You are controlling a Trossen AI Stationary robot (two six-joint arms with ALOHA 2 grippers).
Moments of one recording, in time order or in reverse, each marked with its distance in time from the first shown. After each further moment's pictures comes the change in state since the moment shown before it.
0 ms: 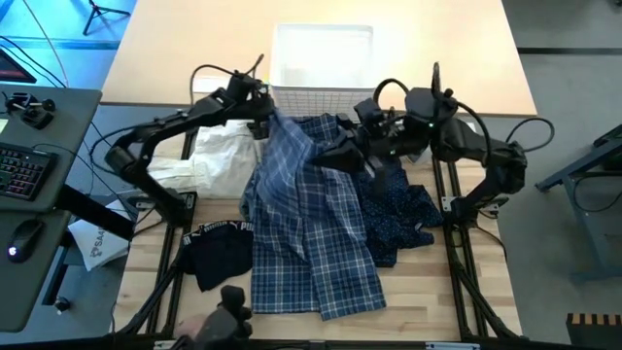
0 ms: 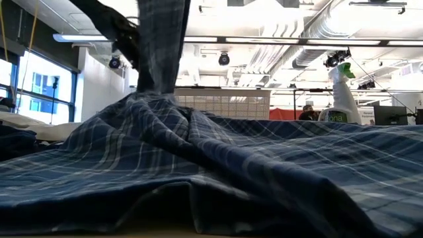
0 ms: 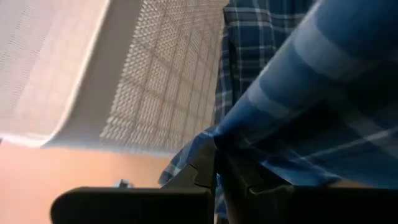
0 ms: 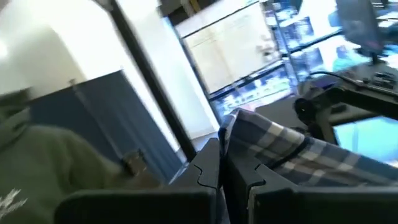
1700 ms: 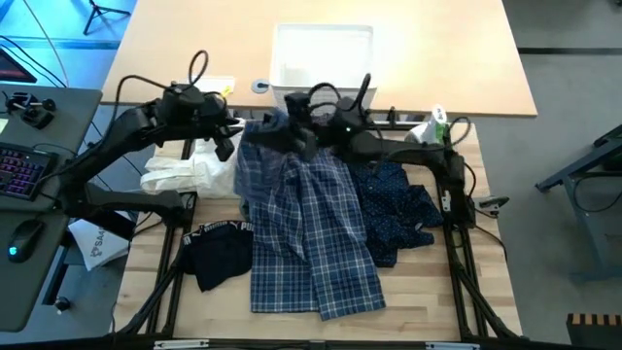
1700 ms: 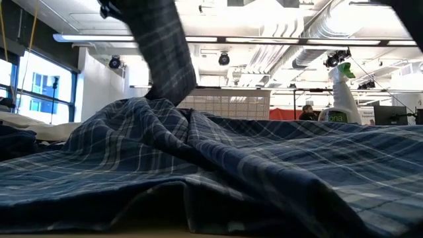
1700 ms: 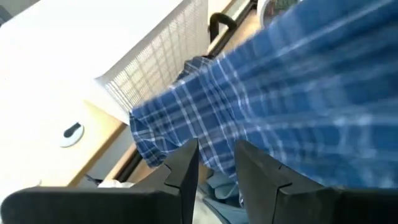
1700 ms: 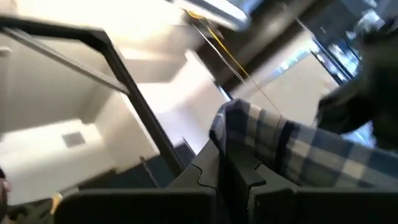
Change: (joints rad) left arm -0.321 -0.538 0.213 -0.680 -0.171 -0.729; right arm -0.176 0.431 -0.002 0.944 -0.197 0.456
